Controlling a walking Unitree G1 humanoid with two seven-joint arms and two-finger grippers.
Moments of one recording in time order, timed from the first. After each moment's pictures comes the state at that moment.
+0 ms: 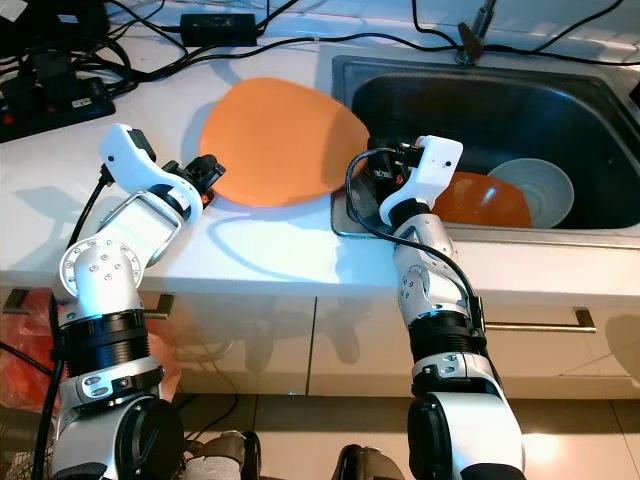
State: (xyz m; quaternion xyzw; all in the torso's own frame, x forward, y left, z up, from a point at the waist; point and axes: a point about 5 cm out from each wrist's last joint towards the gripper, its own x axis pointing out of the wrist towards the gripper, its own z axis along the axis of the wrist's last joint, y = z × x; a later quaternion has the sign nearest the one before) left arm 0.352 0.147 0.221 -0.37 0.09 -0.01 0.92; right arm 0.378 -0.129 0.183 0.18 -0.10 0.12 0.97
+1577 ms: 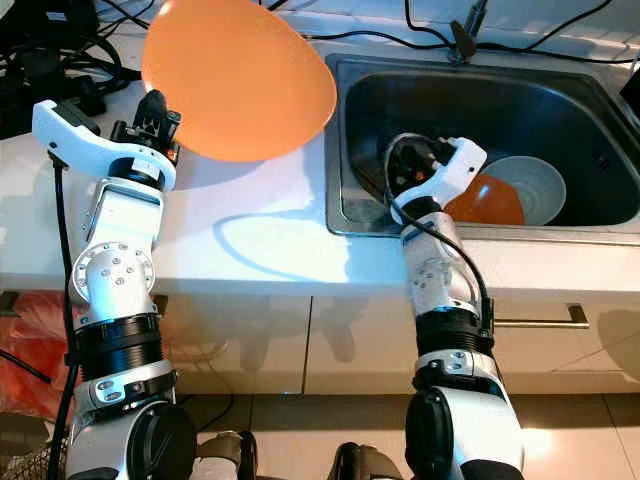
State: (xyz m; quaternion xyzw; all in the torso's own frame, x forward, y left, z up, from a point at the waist) left arm 0.348 0.157 0.253 -0.45 -0.14 -0.01 0.88; right arm 0.380 -0.142 0.185 0.35 -0.08 0.12 0.93
